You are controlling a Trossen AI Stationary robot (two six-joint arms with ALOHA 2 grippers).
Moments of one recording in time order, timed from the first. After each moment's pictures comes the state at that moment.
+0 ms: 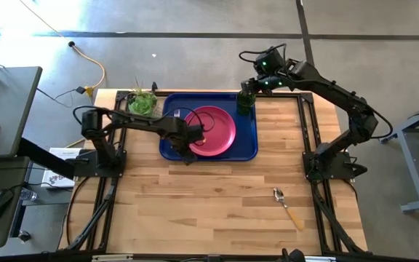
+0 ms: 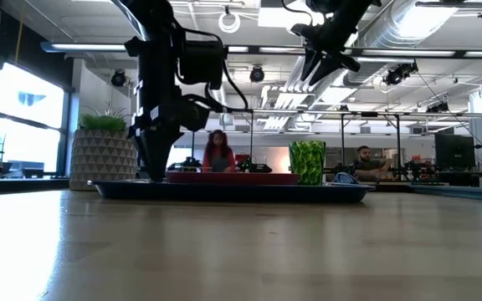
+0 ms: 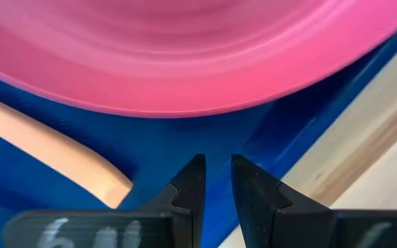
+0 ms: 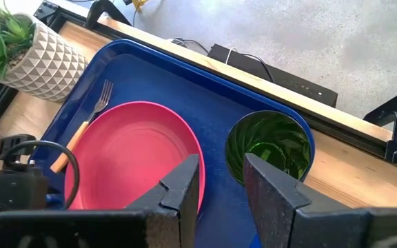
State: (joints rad) left arm 0.18 1.79 1.14 -0.83 0.01 -0.44; right arm -0.64 1.52 1.56 -0.91 0.01 0.46
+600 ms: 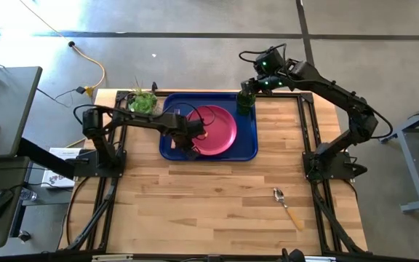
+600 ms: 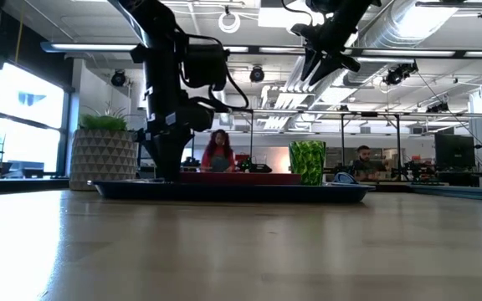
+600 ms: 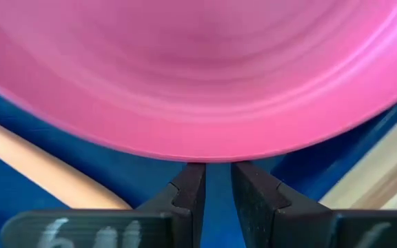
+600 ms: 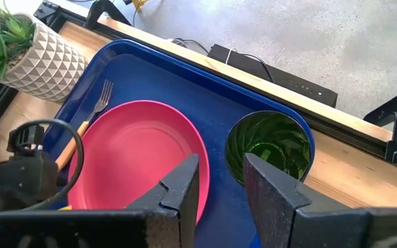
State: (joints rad) left arm 0.23 1.79 1.14 -0.75 -0.01 -0.46; right arm -0.64 1.52 1.56 -0.91 0.01 0.46
